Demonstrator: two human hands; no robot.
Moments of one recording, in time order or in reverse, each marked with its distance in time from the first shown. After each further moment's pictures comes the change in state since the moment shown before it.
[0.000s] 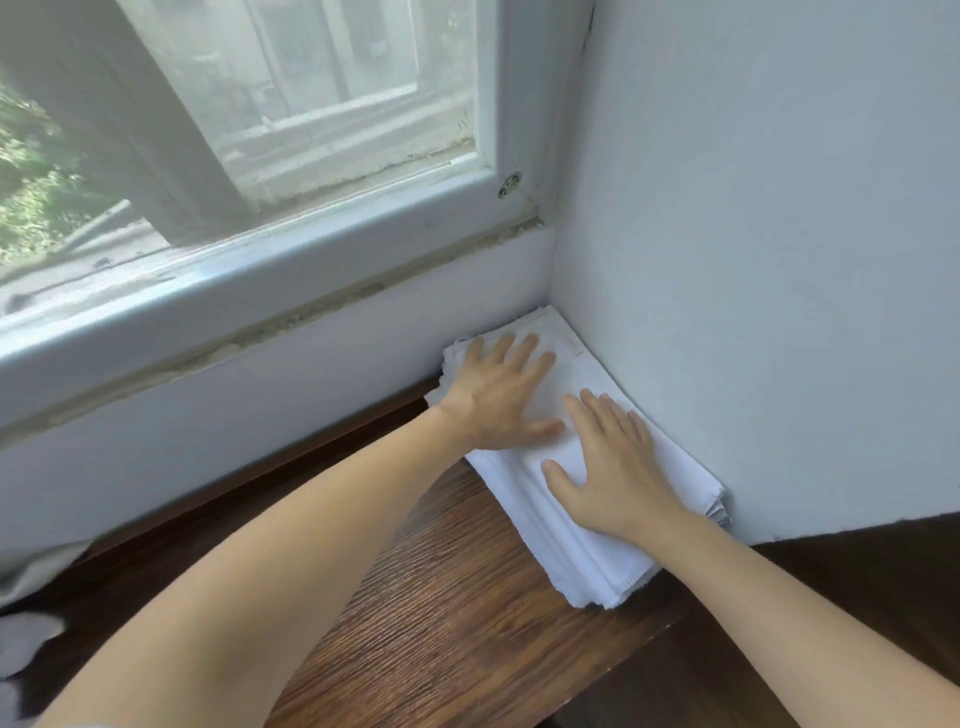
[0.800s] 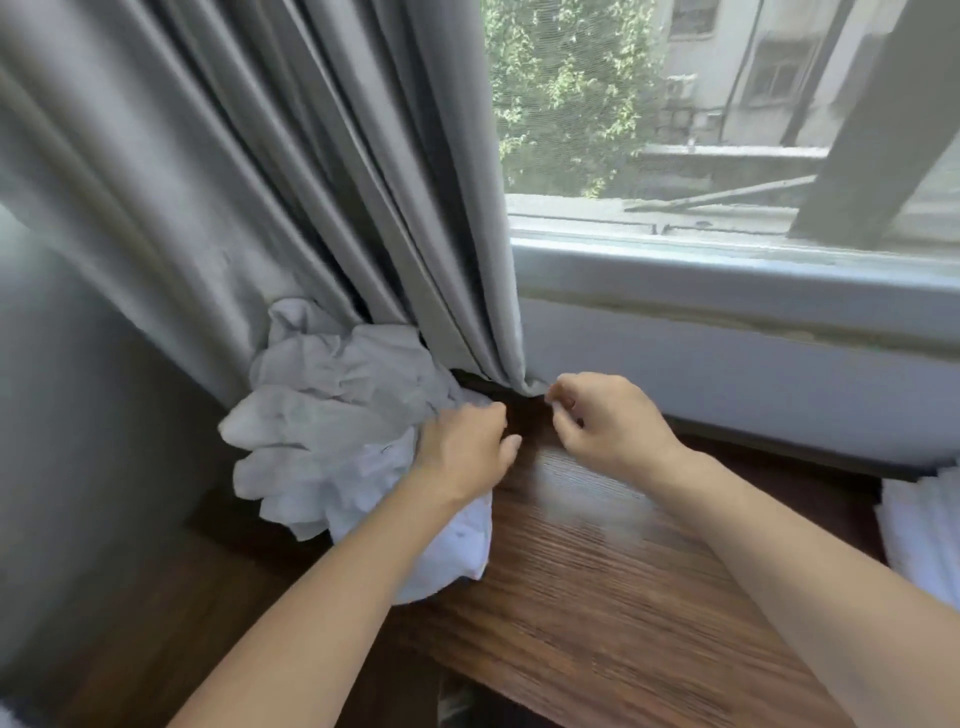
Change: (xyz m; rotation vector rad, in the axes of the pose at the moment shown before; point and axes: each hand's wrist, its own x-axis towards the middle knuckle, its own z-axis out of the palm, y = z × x) left_hand -0.497 -0.101 -0.028 -0.109 0.155 -1.216; right_hand -0.028 -0.434 0.065 0.142 -0.196 -0.936
